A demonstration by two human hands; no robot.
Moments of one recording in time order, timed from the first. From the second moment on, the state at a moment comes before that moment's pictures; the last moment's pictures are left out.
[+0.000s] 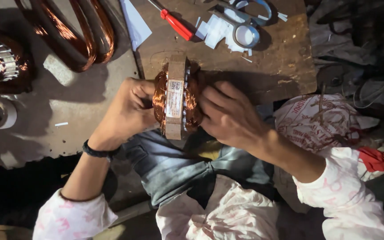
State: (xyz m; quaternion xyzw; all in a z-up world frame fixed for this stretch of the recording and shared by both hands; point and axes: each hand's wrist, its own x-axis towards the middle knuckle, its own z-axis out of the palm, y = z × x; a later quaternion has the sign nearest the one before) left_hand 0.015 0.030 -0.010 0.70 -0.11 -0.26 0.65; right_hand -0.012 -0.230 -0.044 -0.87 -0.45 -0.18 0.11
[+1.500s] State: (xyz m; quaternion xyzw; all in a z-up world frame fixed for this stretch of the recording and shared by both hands) left_hand 0.014 0.030 -0.006 0.90 -0.33 0.13 0.25; right_hand -0.004 -0.229 -0.005 -0.89 -0.30 -0.19 0.28
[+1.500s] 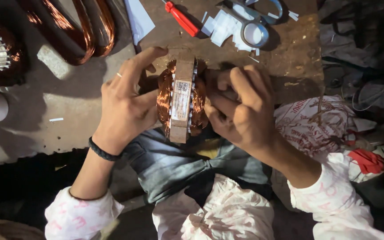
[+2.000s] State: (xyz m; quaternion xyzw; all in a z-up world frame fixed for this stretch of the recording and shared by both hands) left_hand 0.002 0.036 -0.010 0.92 -0.34 0.08 0.20; right_hand 0.000 -0.231 -0.021 -0.85 -0.30 -0.18 0.38
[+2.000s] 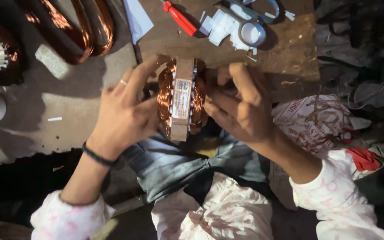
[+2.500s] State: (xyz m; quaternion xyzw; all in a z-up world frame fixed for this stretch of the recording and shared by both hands) left_hand 0.035 0.048 0.025 0.91 -0.39 -0.07 0.13; right_hand -0.026 -0.201 -0.014 -0.90 -0.19 -0.23 0.31
